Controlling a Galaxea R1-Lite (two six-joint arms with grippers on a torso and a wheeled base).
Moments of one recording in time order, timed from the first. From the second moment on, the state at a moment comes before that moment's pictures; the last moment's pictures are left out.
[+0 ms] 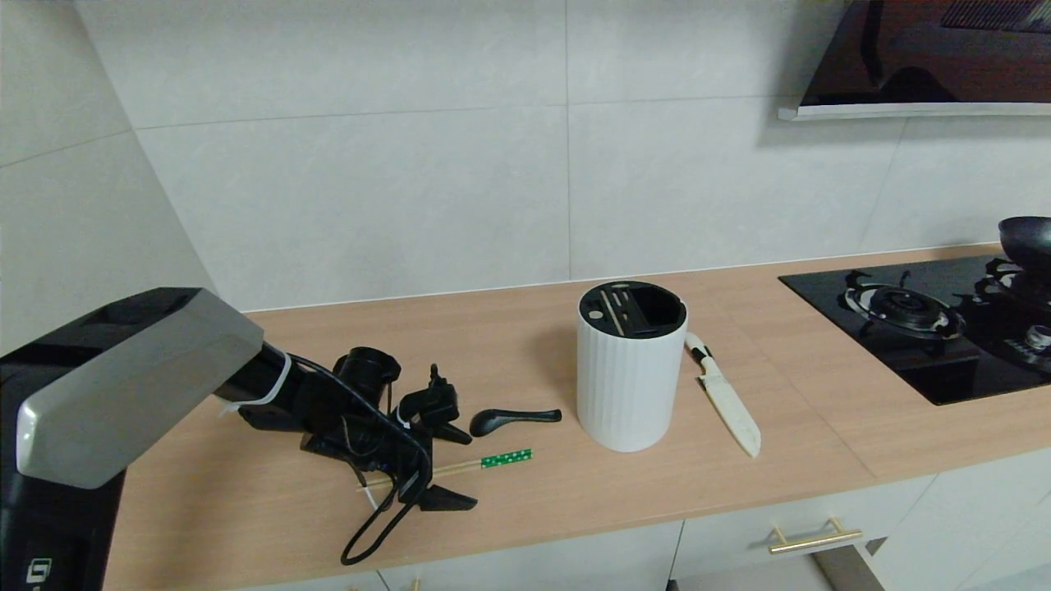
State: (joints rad) left arm -0.13 2.37 -1.18 0.08 -0.71 1.03; right arm 0.00 0.00 0.00 0.00 0.00 -0.01
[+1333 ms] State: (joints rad) left arm -0.09 2.35 -1.17 0.01 -0.74 1.05; right arm 0.00 0.00 0.00 0.00 0.00 -0.01
